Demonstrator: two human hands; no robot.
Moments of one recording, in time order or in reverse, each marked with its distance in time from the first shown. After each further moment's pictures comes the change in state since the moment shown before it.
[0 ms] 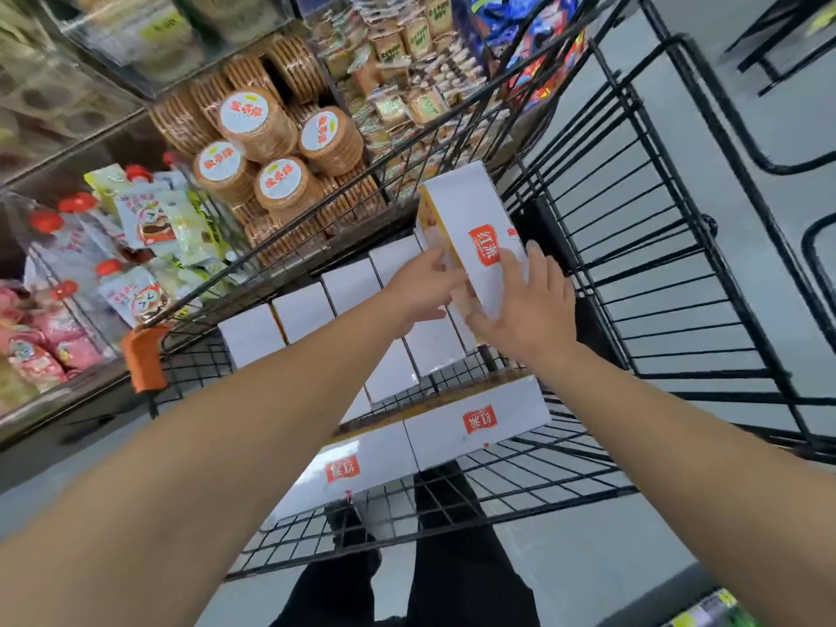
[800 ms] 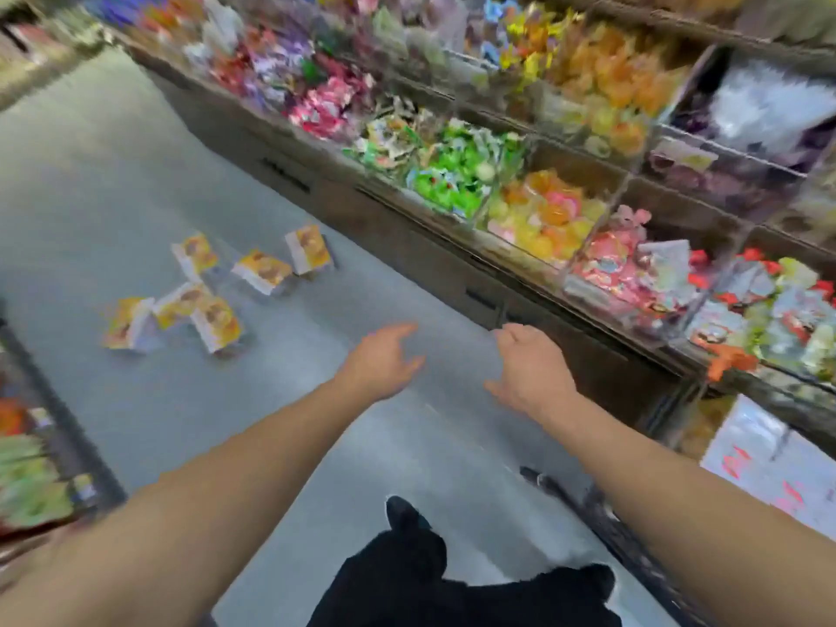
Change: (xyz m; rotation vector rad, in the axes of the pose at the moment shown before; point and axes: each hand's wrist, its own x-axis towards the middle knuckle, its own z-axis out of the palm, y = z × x) left_hand -0.532 -0.530 -0.276 0.111 1.014 -0.231; right_hand -0.406 -0.529 0.125 -0.475 -0.316 -1.326
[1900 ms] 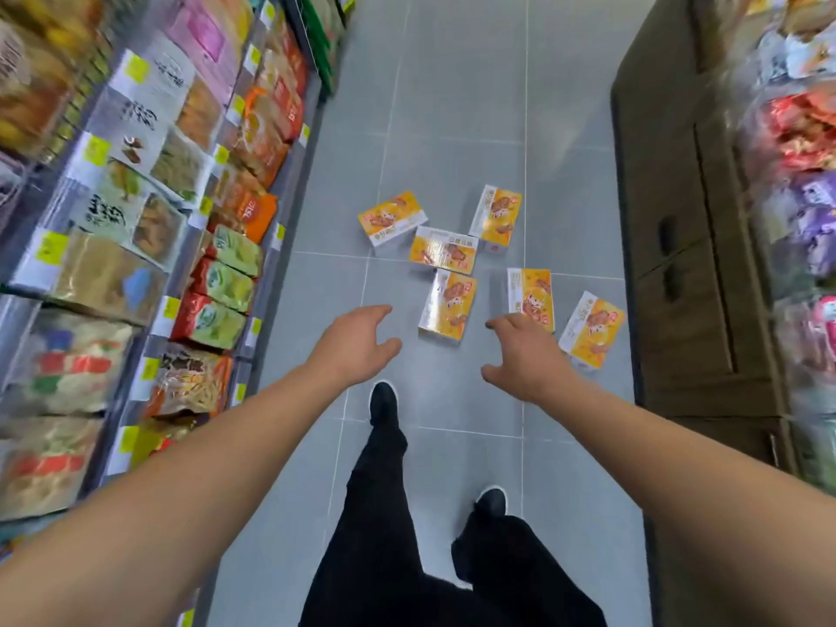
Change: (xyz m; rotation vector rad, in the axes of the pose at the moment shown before) left_hand 0.058 -0.647 -0.223 -0.479 0.382 -0.806; right_hand 0.486 -0.659 0.029 -0.315 -0.376 -0.805
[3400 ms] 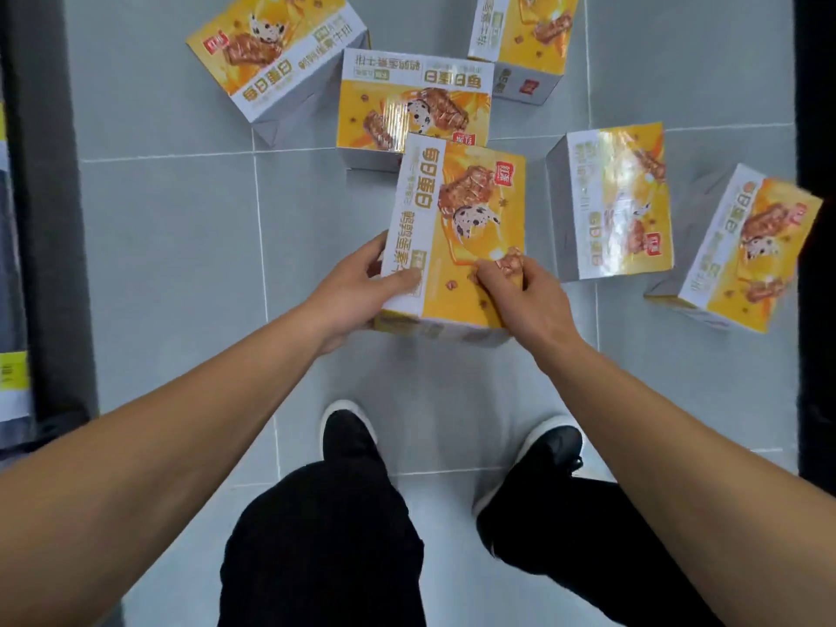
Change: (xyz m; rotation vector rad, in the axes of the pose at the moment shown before) left_hand 0.443 -0.153 0.321 -0.939 -0.425 -0.240; right_hand 0.424 0.151 0.342 0.981 0.105 0.586
